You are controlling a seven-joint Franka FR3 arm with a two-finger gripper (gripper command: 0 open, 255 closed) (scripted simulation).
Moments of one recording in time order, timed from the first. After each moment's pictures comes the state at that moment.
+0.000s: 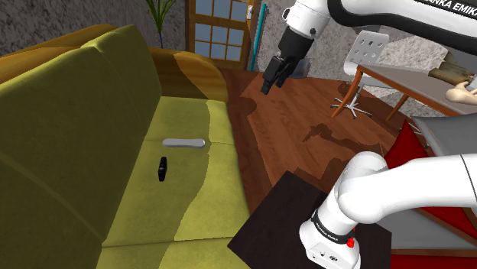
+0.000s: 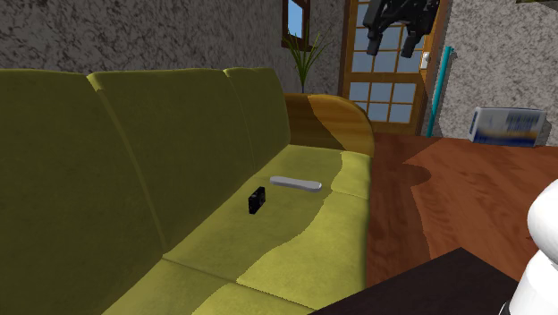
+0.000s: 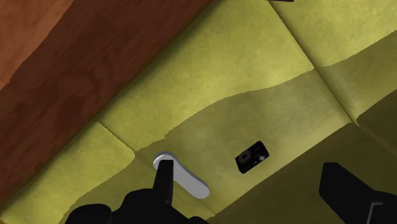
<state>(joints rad) 0.00 -0.81 0.05 -2.27 0.06 1.67 0.01</state>
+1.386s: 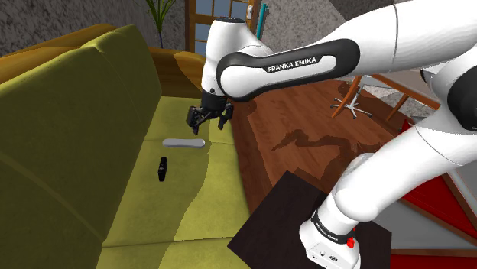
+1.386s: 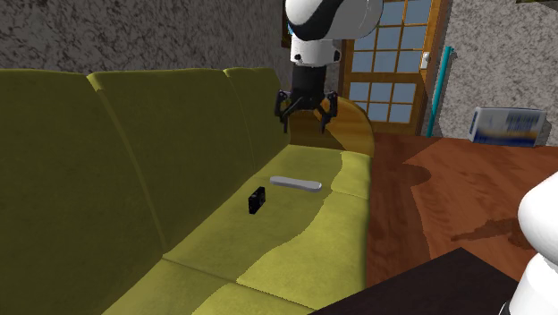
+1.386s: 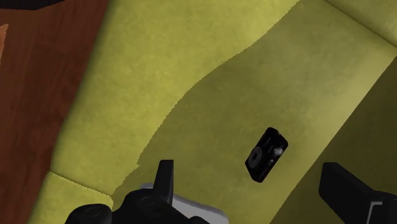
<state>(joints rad) -0.09 -0.29 0.38 -2.28 0.07 2.13 0.58</state>
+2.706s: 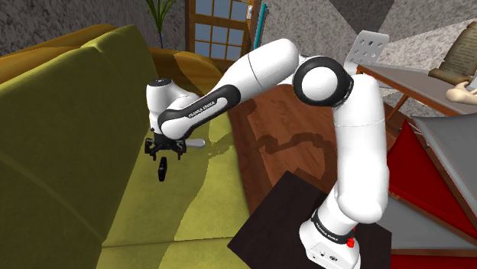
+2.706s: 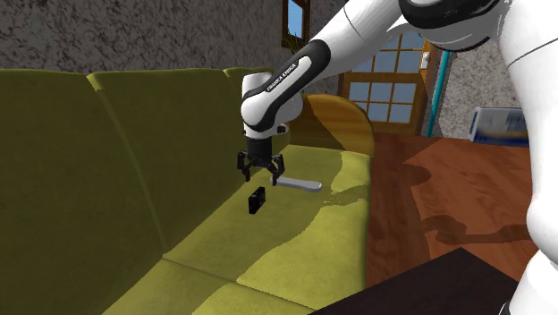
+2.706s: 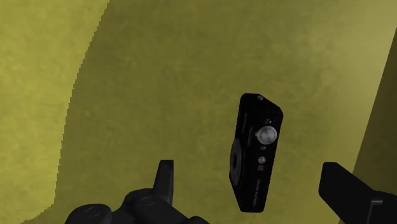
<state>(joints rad) 0.00 0.55 0.36 -1.76 -0.29 2.28 1.21</state>
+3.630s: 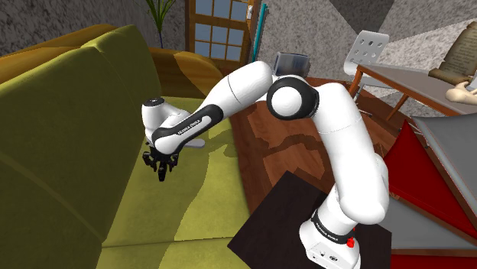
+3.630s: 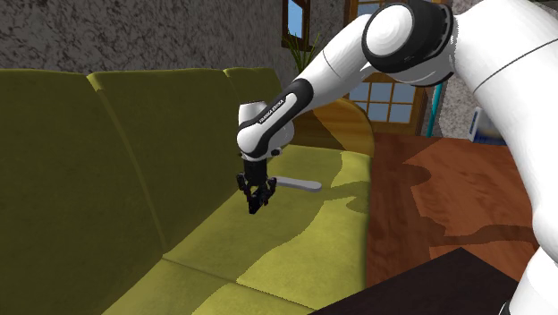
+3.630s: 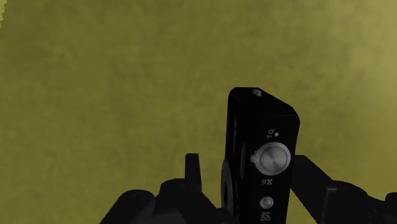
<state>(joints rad) 0.06 0.78 0.30 -1.58 -0.32 2.32 1.29</state>
